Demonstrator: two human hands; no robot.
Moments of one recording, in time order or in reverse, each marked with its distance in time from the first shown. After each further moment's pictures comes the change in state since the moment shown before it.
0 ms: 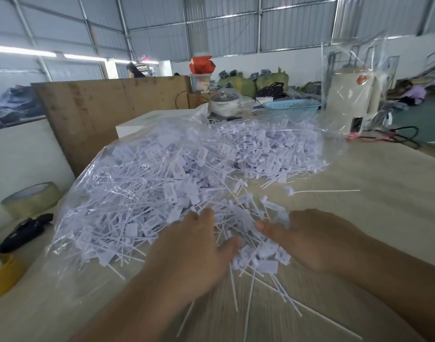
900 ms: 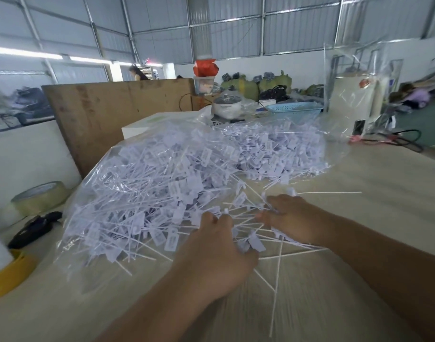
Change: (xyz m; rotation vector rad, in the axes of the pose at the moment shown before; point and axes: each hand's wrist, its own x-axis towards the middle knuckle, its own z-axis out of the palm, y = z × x) left_hand 0.006 0.019 0.021 -0.229 -0.049 -0.052; right_hand 0.065 0.024 0.014 0.053 -0.043 -0.136
